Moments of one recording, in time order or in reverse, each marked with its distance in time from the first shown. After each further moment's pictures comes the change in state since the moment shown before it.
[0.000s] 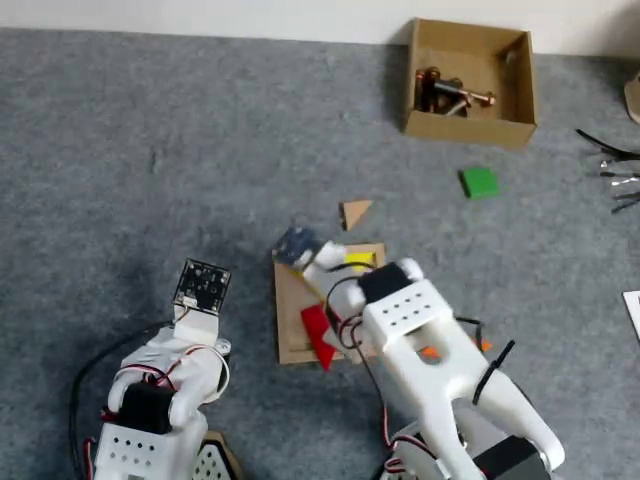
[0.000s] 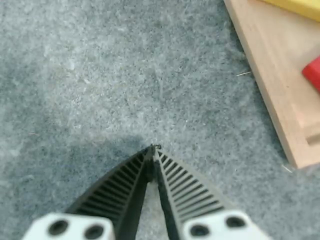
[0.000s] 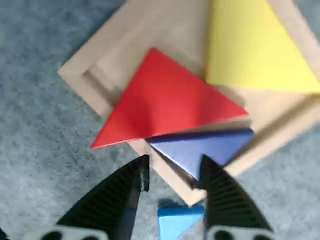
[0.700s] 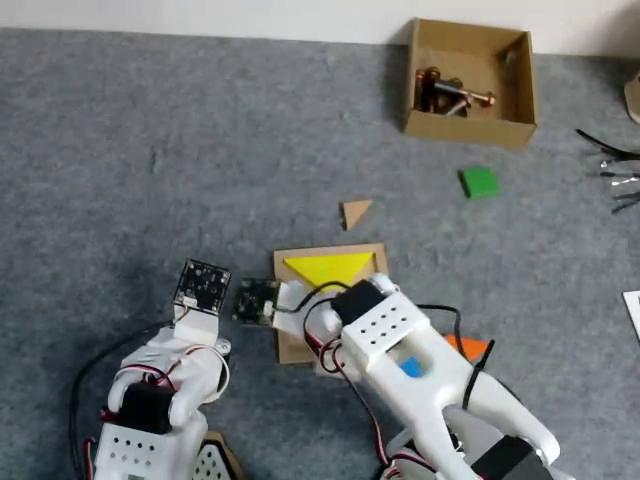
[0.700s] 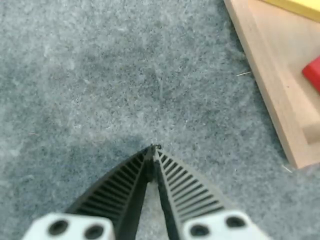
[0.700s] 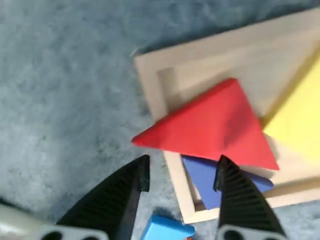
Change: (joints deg) left arm 0.0 0.0 0.0 0.0 0.0; right arm -8.4 0.0 0.8 1.3 16.4
